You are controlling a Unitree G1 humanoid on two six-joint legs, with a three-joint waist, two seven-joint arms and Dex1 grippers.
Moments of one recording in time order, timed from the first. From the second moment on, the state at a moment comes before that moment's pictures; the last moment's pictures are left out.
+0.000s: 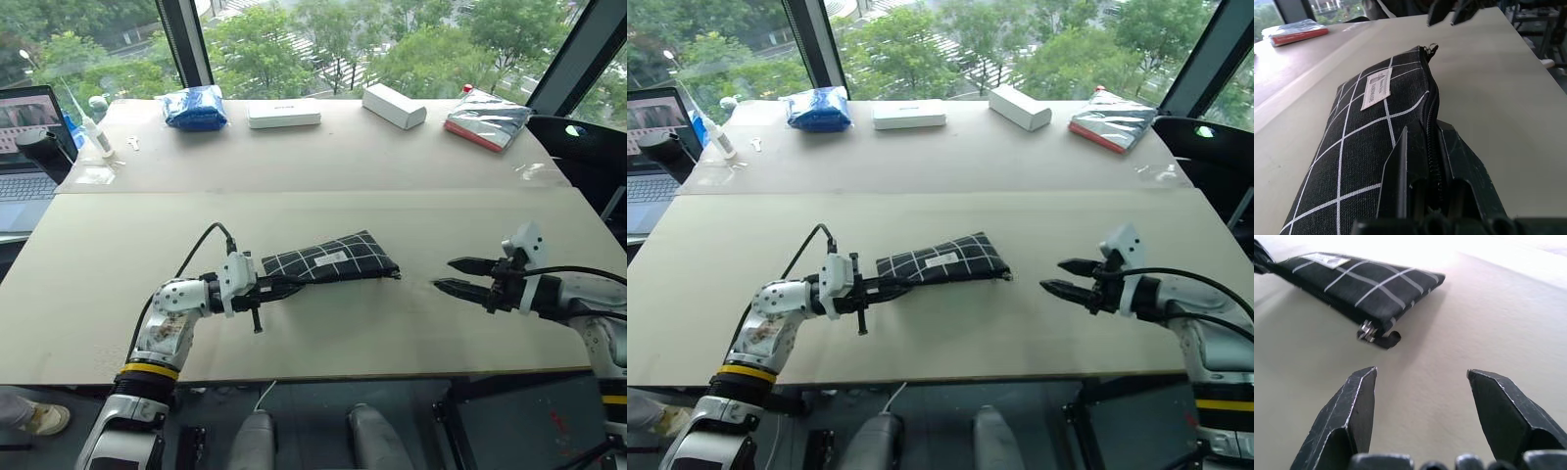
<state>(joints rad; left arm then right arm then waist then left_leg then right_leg) -0.42 0.46 -0.10 0.31 -0.30 -0.25 -1.25 -0.23 -0.82 -0.21 -0.02 0.45 0.53 1.06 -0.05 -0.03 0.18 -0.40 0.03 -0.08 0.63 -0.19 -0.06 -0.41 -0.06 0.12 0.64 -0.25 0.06</state>
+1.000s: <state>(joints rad) -0.55 0.41 -0.11 0.51 -0.26 -0.33 -1.34 -0.11 -0.82 -0.29 -0.24 0.64 0.60 1.02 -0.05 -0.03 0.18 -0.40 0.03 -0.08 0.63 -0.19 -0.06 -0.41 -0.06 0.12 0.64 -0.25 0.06</state>
